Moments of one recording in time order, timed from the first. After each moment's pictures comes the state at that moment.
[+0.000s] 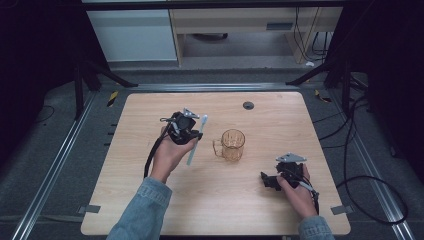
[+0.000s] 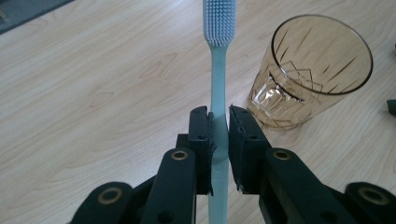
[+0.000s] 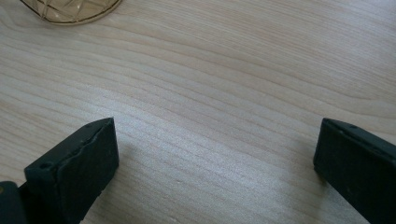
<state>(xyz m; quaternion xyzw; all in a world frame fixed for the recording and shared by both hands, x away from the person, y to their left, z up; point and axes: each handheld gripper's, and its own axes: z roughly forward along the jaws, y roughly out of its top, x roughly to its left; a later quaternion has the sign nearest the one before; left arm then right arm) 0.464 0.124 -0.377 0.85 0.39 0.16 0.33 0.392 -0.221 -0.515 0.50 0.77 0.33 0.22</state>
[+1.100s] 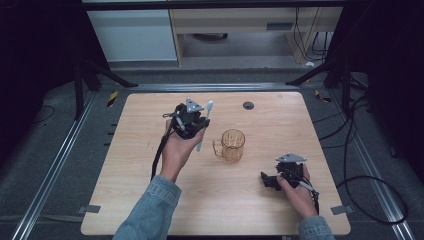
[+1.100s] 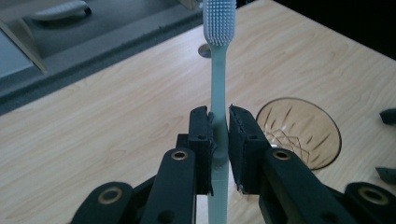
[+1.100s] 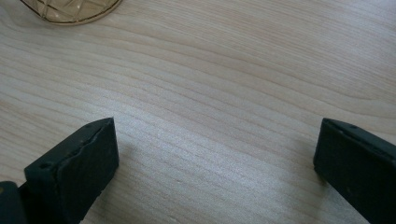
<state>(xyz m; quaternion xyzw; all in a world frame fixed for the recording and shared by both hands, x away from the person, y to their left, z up) 0.456 0.105 -0.347 0.80 0.38 0.23 0.40 0.392 -0.221 -0.515 0.50 0.77 0.33 0.22</state>
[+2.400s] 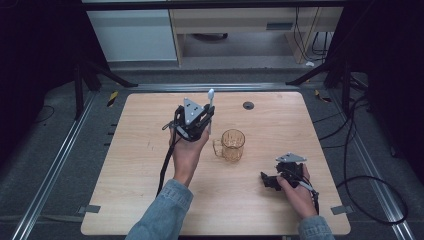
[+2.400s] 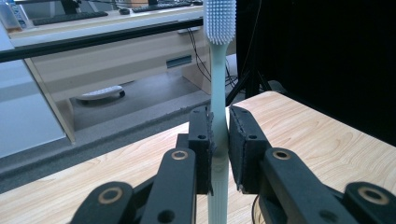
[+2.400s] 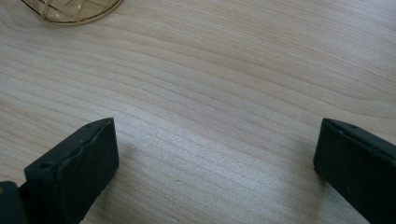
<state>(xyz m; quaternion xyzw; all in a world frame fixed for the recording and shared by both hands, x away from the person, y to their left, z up) 0.437 0.091 -0.344 0.70 0.36 0.33 0.52 0.392 -0.221 -0.515 0.50 0.77 0.33 0.22</state>
